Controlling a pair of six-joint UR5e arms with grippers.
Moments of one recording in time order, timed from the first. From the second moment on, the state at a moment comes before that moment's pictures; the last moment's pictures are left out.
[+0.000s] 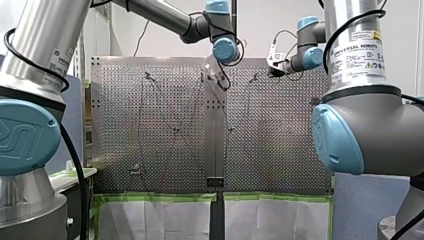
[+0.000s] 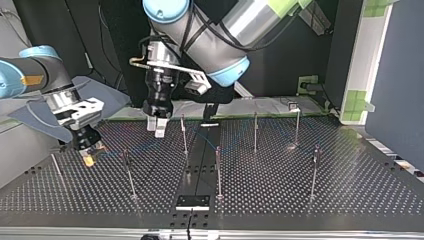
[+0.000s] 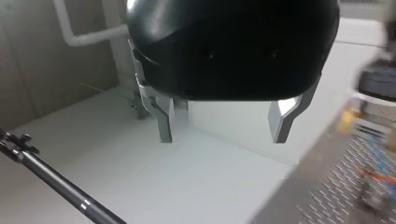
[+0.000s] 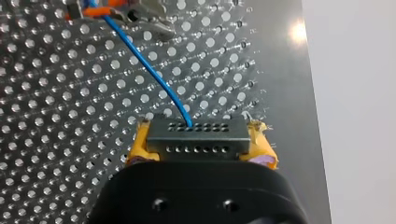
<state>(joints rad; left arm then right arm) -0.79 -1.86 -1.44 -2.67 -2.17 -2.02 1.75 -1.32 1.45 -0.17 1.06 1.83</state>
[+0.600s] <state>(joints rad) -0.82 -2.04 -1.62 -2.49 -2.25 -2.03 1.76 -1.32 1.45 -0.17 1.07 1.83</state>
